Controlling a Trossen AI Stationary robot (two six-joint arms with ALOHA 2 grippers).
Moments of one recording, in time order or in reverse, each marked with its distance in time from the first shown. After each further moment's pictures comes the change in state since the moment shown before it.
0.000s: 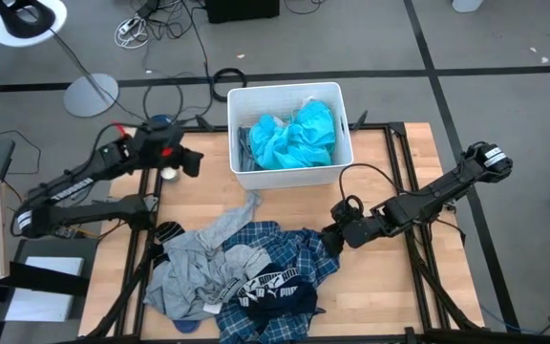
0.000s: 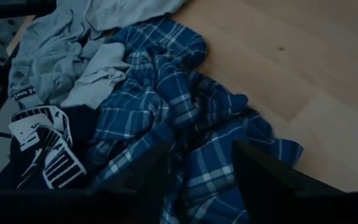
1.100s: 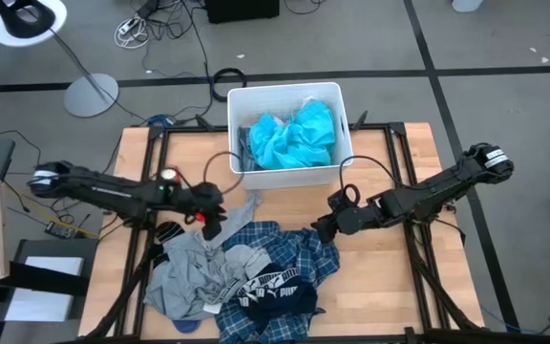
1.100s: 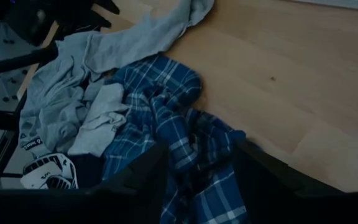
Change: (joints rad) left arm -0.568 0.305 -0.387 0.480 -0.061 0.143; right arm -0.104 0.000 0.001 0.057 -0.007 0.030
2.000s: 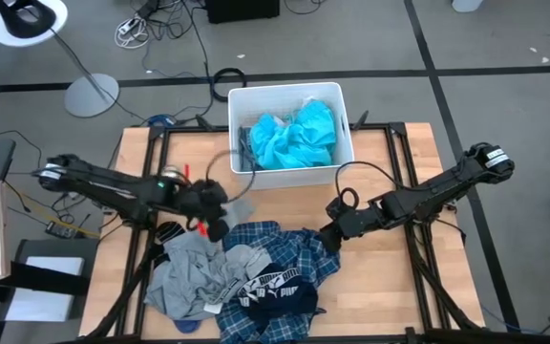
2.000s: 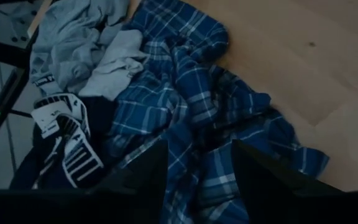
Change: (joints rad) left arm -0.153 0.088 0.450 -0.481 -0.190 -0.249; right arm 0.023 0.000 0.001 0.004 -0.154 -0.129
